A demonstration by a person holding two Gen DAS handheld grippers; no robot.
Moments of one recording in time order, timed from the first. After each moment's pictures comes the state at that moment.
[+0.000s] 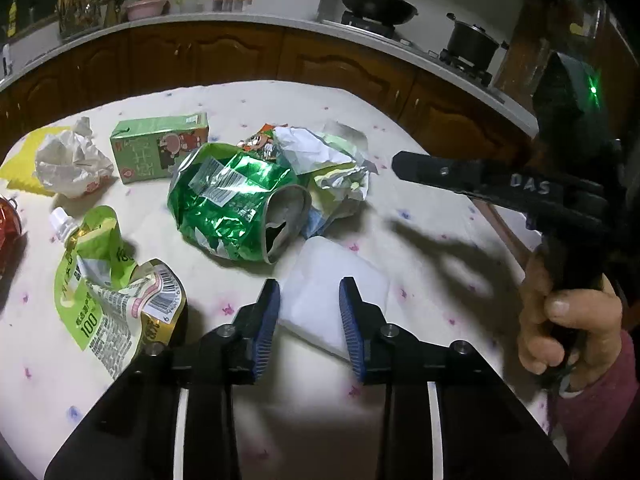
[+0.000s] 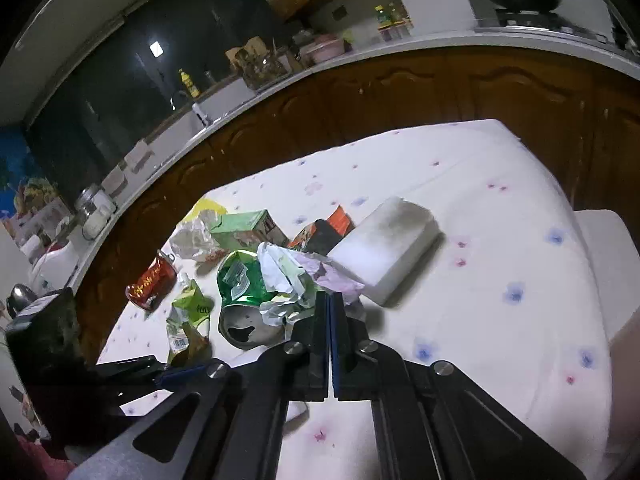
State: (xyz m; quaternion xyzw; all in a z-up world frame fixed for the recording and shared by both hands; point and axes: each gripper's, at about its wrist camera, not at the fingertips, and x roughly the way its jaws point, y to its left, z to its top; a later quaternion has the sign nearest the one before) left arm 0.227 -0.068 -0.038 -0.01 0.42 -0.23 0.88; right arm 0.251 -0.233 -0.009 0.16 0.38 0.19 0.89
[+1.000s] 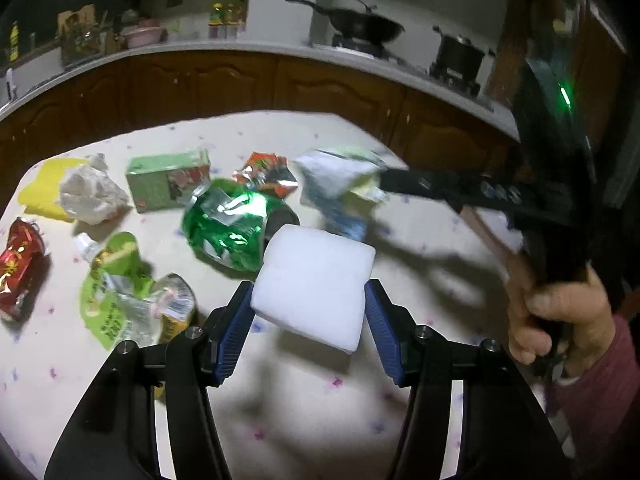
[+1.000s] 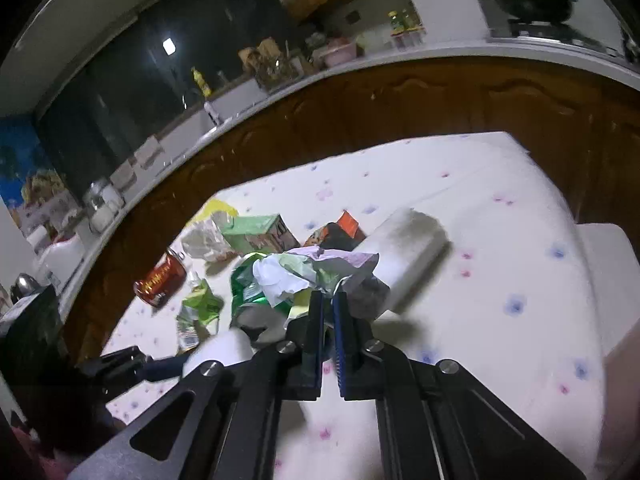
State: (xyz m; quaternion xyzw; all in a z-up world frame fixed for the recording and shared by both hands) left arm 0.197 -0.062 -0.009 -0.01 0.37 -0.23 0.90; right arm 0.241 -0.237 0.003 0.15 0.36 0.21 0.90
